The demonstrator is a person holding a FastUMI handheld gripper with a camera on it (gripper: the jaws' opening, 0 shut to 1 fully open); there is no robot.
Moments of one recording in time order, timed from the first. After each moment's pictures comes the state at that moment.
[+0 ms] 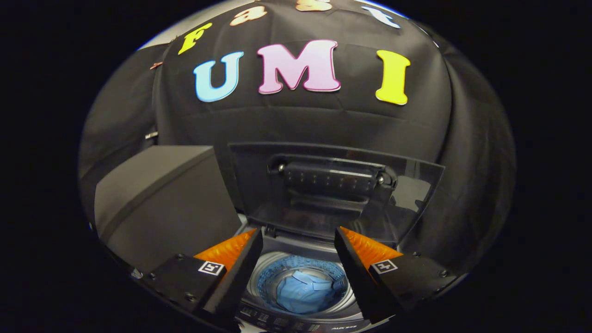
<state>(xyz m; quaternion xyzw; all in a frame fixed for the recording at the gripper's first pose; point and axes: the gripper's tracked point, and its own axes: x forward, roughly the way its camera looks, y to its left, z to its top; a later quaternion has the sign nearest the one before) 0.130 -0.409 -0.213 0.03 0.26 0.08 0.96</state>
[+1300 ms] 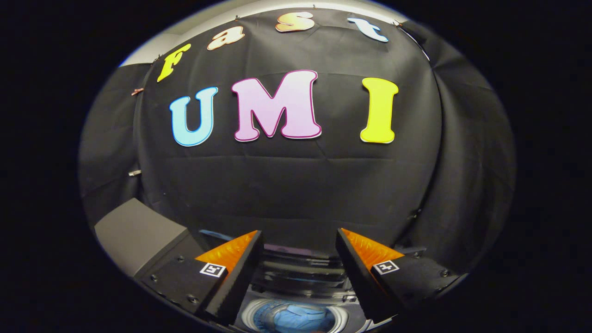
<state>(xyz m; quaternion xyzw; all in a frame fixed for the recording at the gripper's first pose) 0.249 -0.439 -0.138 0.02 0.19 0.03 0.98</state>
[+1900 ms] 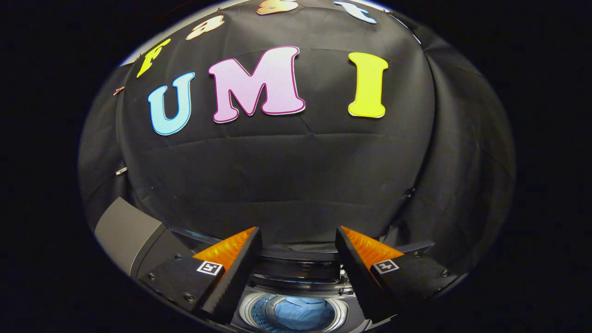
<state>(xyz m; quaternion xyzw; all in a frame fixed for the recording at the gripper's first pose) 0.249 -0.451 -0.168 0.05 0.25 0.00 0.97</state>
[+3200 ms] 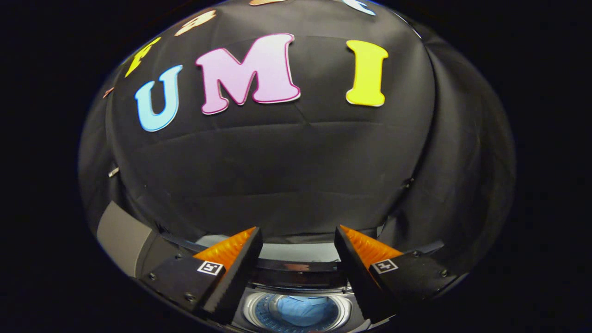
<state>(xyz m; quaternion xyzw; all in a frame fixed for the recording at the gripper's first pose) 0.263 -0.442 -0.184 0.05 0.29 -0.02 0.96</state>
